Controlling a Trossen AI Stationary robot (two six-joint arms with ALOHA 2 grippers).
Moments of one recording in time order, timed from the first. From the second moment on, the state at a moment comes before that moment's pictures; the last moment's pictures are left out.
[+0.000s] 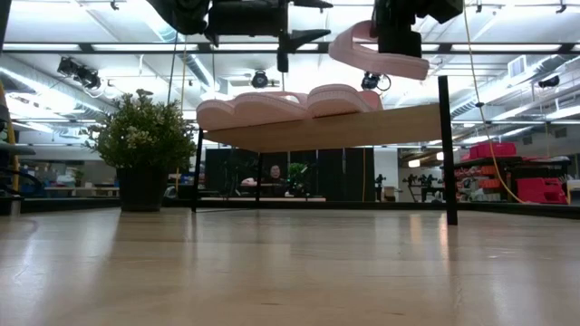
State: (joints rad) left arm 0.37 1.62 1.19 0.53 0.29 -0.78; right arm 0.17 1.41 1.00 0.19 1.51 1.90
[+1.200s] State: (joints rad) left arm 0.40 1.62 1.20 0.39 0.18 -0.73; right arm 0.18 1.41 1.00 0.37 1.38 1.72
